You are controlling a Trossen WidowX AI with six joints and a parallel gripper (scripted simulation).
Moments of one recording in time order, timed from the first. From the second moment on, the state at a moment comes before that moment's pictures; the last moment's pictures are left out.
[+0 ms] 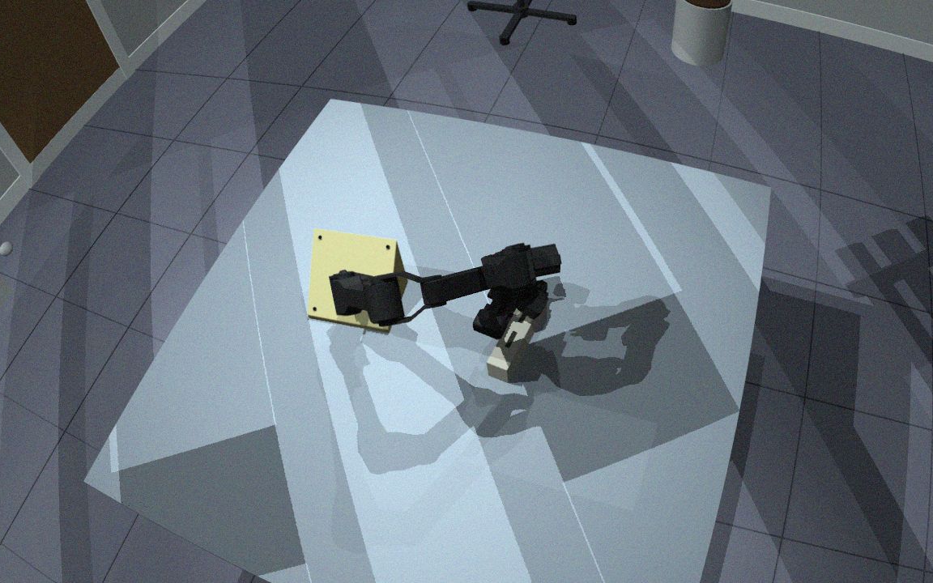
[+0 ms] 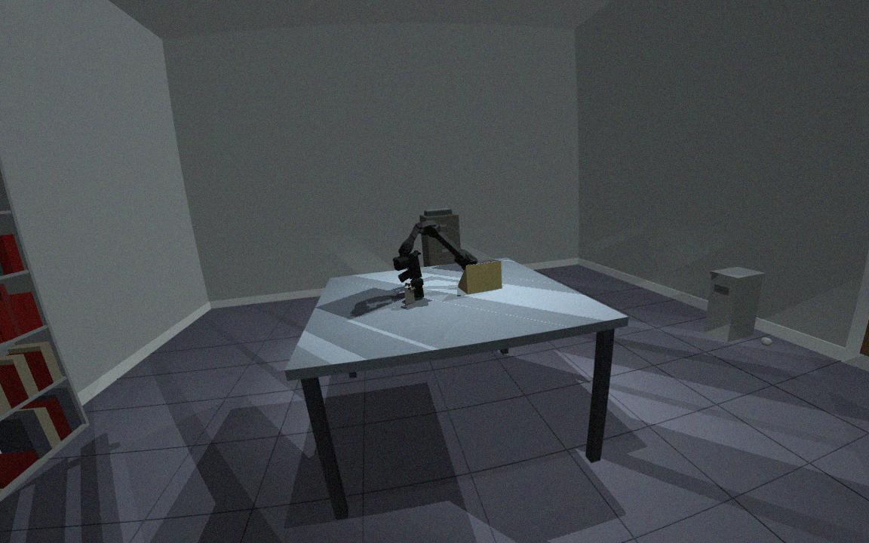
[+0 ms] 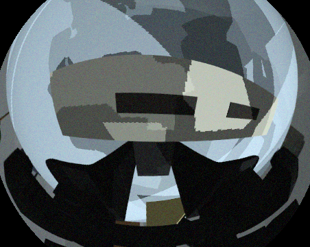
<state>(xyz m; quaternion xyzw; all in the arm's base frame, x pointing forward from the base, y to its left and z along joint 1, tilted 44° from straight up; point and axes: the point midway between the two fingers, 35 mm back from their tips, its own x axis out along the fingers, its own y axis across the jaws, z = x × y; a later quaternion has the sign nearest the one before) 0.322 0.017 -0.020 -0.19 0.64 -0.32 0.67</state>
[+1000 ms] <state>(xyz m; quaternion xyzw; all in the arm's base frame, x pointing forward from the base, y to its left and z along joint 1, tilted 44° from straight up) 0.322 0.017 -0.020 -0.19 0.64 -0.32 0.67</state>
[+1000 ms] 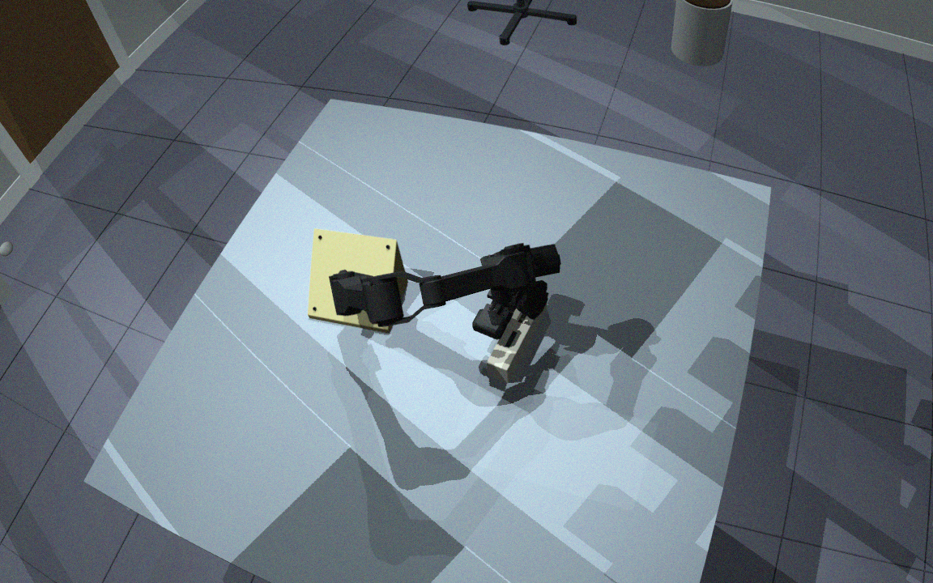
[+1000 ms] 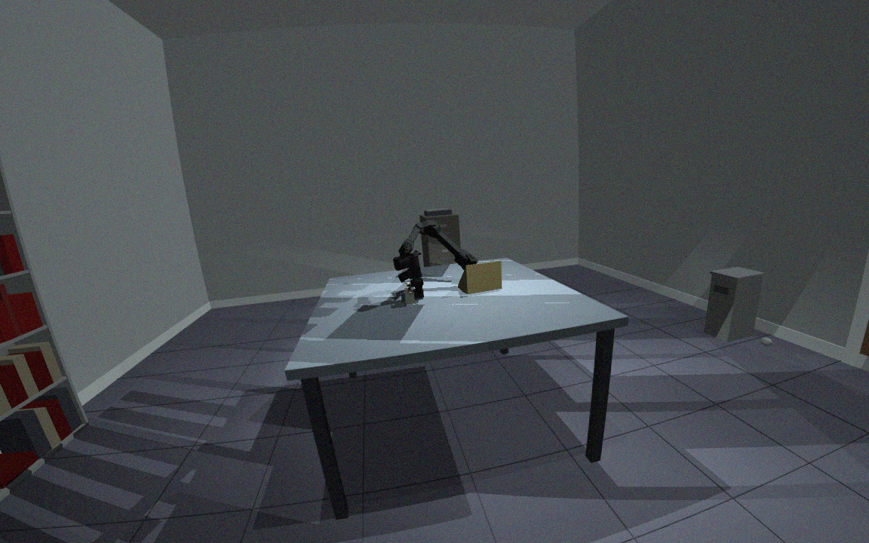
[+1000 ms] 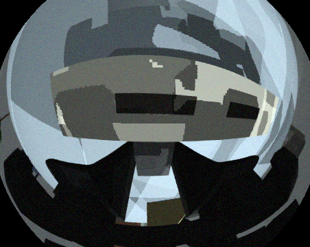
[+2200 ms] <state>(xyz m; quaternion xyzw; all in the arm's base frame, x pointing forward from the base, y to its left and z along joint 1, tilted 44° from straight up) 0.321 0.017 -0.020 -0.19 0.64 -0.32 0.67</state>
